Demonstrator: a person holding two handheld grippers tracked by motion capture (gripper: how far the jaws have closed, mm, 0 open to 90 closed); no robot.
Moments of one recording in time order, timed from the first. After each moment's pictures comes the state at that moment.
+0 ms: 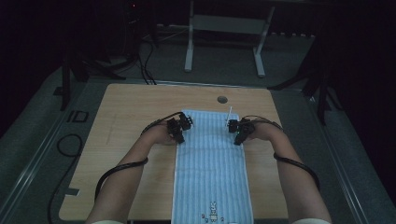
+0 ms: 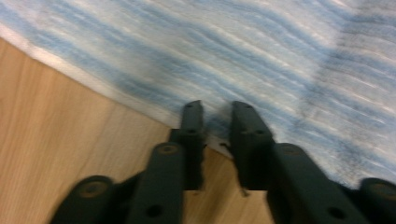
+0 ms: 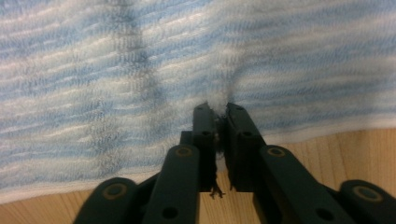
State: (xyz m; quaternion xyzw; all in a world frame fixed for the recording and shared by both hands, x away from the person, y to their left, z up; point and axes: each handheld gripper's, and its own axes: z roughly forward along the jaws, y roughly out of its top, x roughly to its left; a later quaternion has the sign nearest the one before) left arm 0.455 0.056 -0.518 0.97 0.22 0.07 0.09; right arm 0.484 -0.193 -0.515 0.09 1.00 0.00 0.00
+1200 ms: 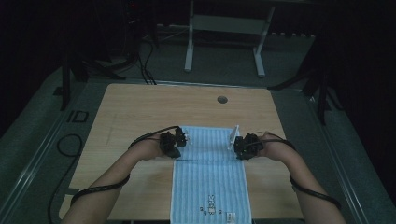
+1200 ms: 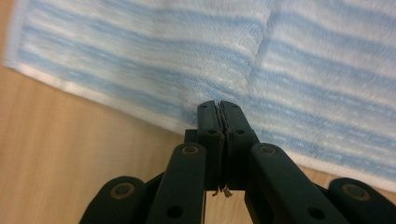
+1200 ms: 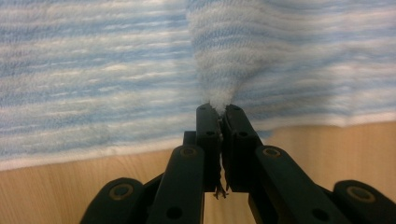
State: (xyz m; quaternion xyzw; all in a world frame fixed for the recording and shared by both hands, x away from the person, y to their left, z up) left arm 0.378 0.071 -0.496 0.98 0.16 0.04 0.11; right arm 0.391 -0.201 -0.489 0.03 1.00 0.04 0.05
